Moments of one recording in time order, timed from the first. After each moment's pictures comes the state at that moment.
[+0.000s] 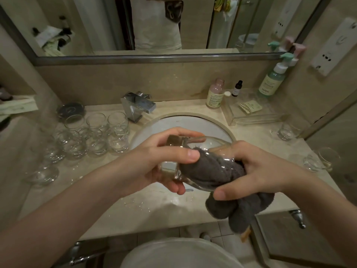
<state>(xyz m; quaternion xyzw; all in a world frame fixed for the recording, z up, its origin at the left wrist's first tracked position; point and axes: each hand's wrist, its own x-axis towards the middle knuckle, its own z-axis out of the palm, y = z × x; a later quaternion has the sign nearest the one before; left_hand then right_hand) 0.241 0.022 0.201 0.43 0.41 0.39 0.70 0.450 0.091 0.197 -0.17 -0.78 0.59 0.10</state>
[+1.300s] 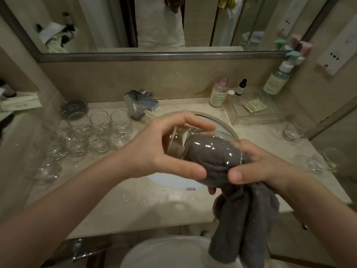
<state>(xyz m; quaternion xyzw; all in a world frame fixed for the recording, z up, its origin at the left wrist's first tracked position) 0.231 0.033 0.204 0.65 0.41 0.38 0.51 0.447 0.090 0.190 -0.18 -0.63 0.75 0.11</state>
